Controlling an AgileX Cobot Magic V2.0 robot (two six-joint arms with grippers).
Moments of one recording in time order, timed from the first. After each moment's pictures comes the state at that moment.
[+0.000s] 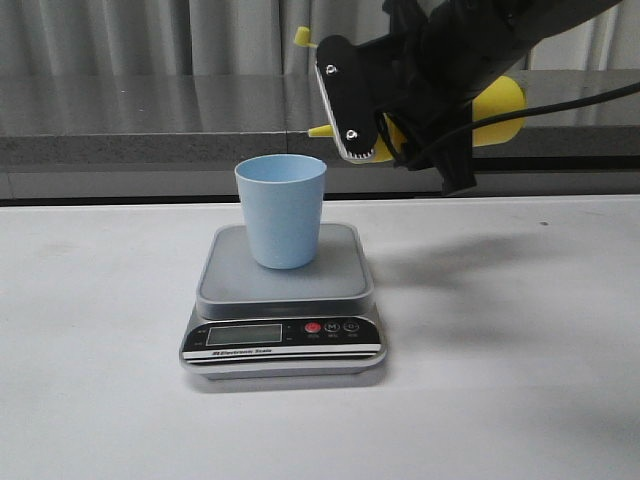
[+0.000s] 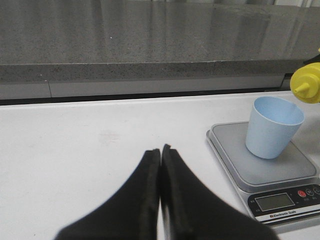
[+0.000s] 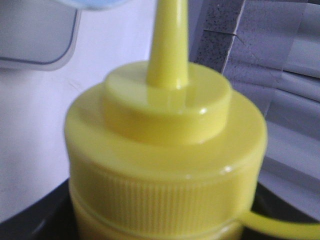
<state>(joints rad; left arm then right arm) -0.19 0.33 -0.33 -0.03 0.30 -0.07 0.56 1.79 -1.16 -1.55 0.25 0.05</state>
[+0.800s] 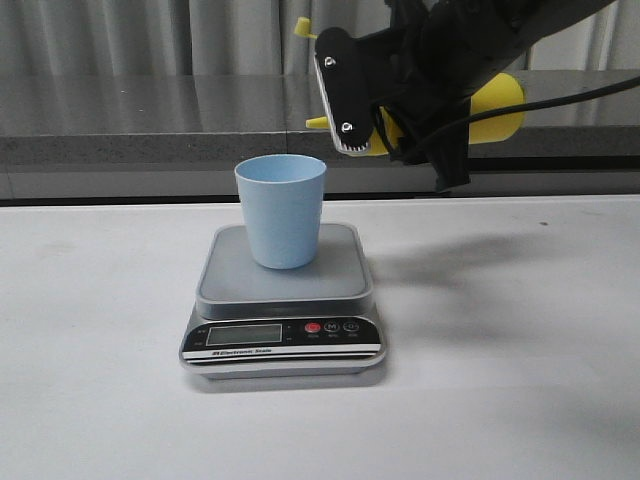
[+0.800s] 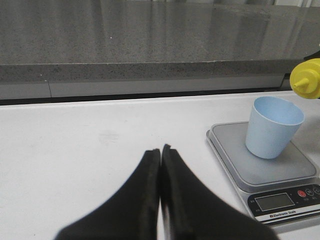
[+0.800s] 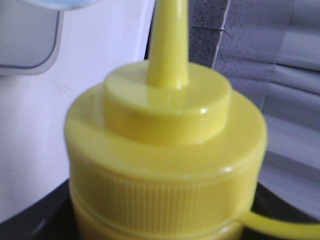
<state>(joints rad) -0.19 0.33 -0.33 -0.03 0.30 -0.07 0.56 1.79 -1.16 -1.63 0.25 0.20</state>
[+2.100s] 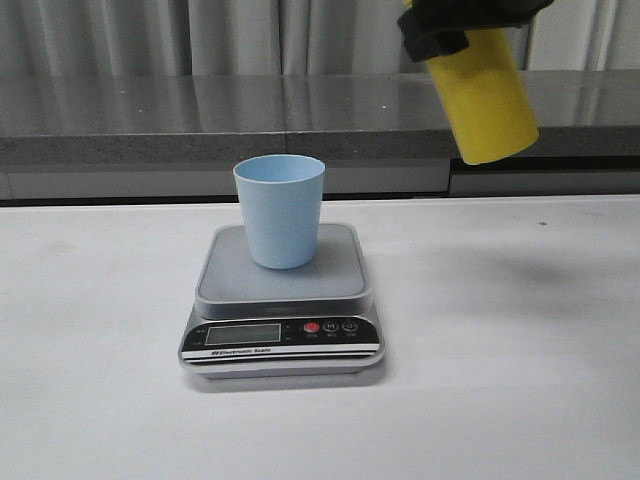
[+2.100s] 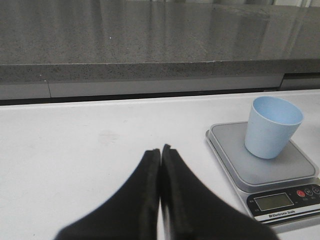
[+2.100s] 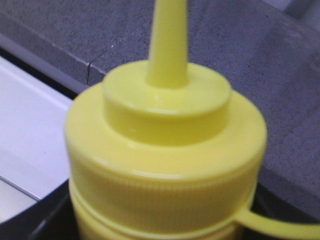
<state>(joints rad) -0.19 0.33 -0.33 -0.03 0.30 -0.07 0.38 1.60 -1.16 -1.00 0.05 0.77</state>
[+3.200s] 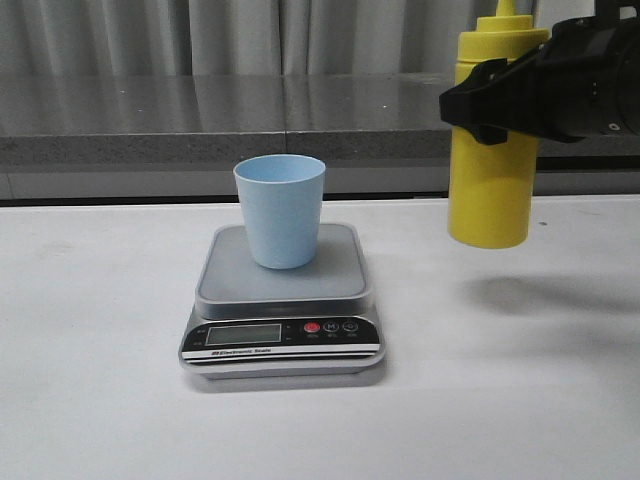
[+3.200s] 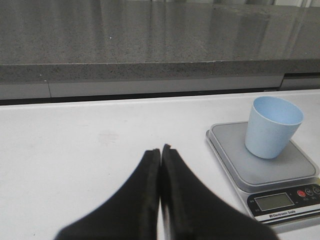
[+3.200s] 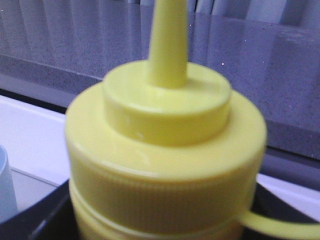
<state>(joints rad) -0.19 0.33 -0.33 -0.03 0.30 -0.07 0.31 1.58 -0.62 -0.12 -0.79 0.06</state>
